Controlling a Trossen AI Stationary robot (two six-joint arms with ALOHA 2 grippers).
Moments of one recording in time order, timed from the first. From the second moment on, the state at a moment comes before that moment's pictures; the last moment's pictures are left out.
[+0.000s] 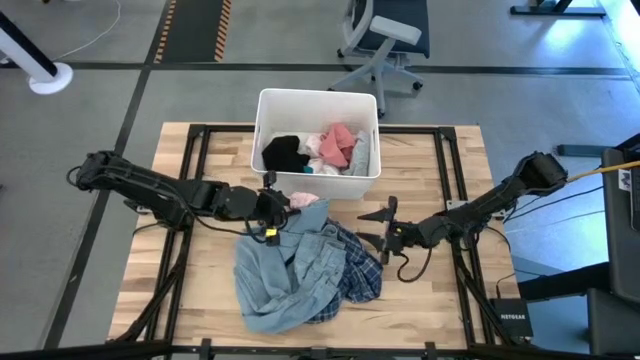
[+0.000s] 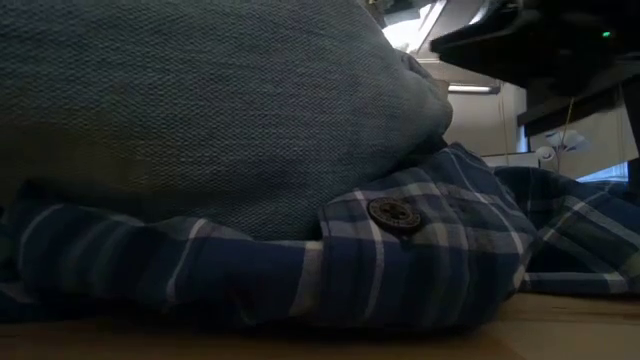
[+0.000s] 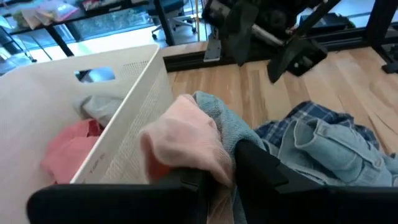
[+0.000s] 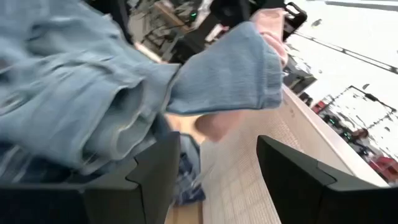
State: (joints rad) left arm -0.22 1.23 0.93 -0.09 -0.42 0.07; right arm 0.44 1.27 0.34 0.84 0.58 -0.60
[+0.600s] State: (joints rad) left arm -0.22 1.23 0.93 -0.07 -0.42 0.12; right arm 0.20 1.70 0.68 0.94 0.15 -0.47
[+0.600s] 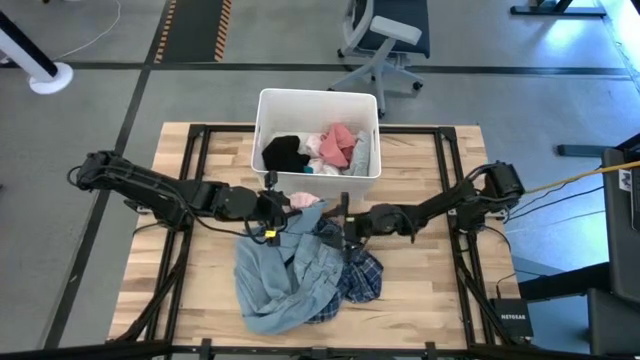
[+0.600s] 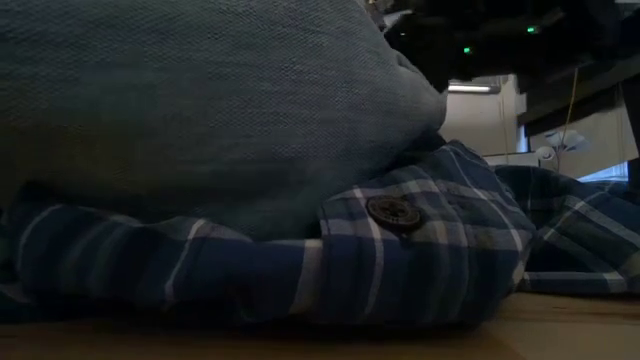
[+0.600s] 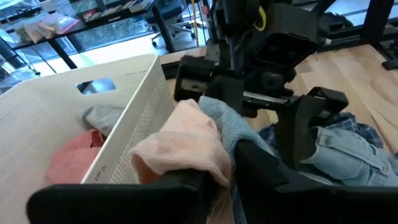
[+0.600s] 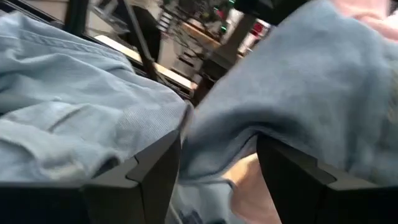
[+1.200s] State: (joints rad) left arm -0.22 1.23 0.93 -0.06 -0.42 0.14; right arm 0.20 1.72 0.77 0.87 0.28 -0.48
